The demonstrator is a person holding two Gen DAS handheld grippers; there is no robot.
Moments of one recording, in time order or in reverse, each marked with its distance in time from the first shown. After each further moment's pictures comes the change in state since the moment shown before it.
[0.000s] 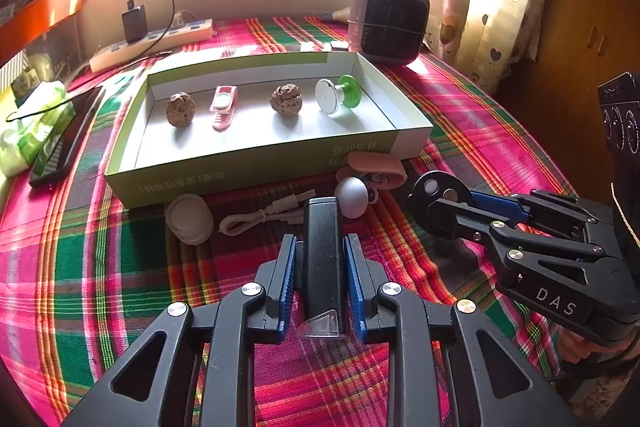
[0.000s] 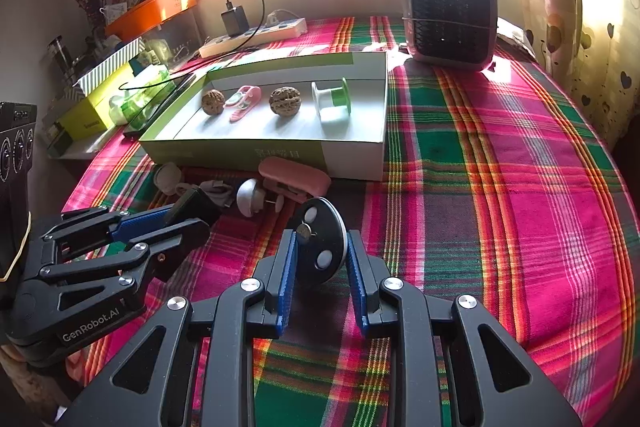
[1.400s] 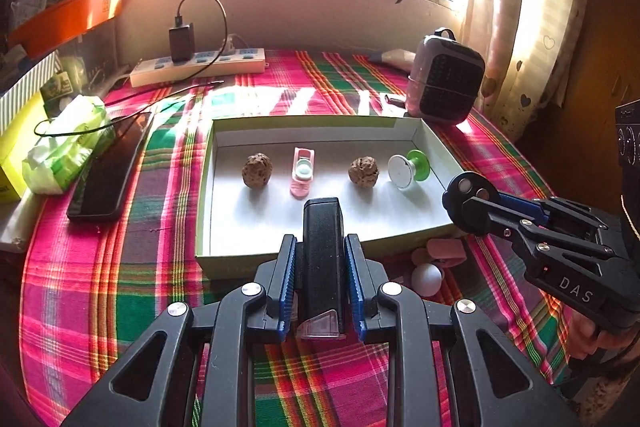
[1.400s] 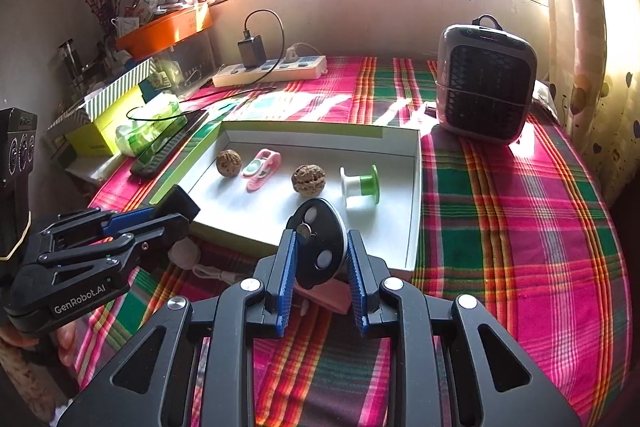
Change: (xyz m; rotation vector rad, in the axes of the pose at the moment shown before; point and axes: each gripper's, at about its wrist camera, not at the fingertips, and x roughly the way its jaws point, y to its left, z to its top) left arm -0.013 0.060 0.045 -0.099 -0.081 0.061; right arm 0.012 0.016 0.064 -0.066 -0.068 -0.001
